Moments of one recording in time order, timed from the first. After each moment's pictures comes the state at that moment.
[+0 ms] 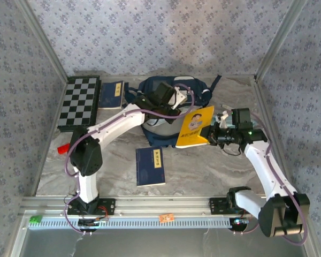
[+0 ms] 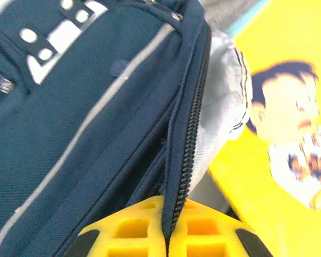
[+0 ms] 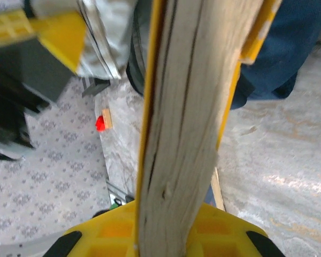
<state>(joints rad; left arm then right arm) -0.80 1.87 1.70 -0.63 0.01 0.01 0.12 1.06 0.85 -0.70 -0.80 0.70</state>
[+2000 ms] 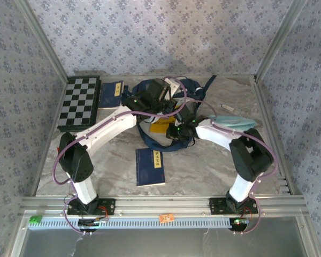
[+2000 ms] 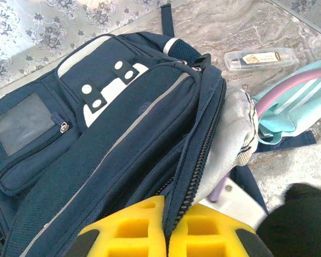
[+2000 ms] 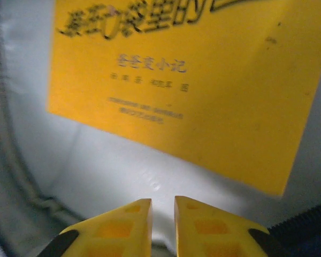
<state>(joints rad) -0.80 1.75 1.65 -0.53 -0.12 -0.11 0.62 1.74 1.09 -0.39 -0.21 0.70</state>
